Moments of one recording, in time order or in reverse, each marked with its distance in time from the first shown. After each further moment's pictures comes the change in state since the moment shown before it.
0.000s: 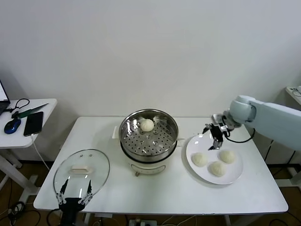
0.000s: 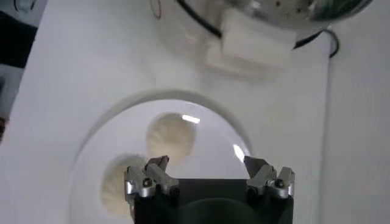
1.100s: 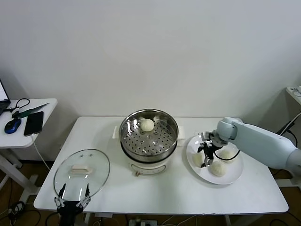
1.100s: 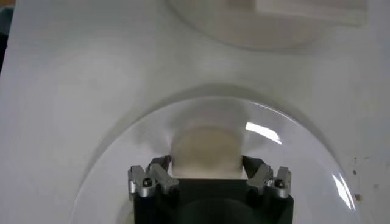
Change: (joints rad) left arm 0.002 -0.017 -0.012 0.022 -0.016 -0.002 -0.004; right arm -0.192 0.158 0.149 -0.216 -0.065 -0.008 -0.048
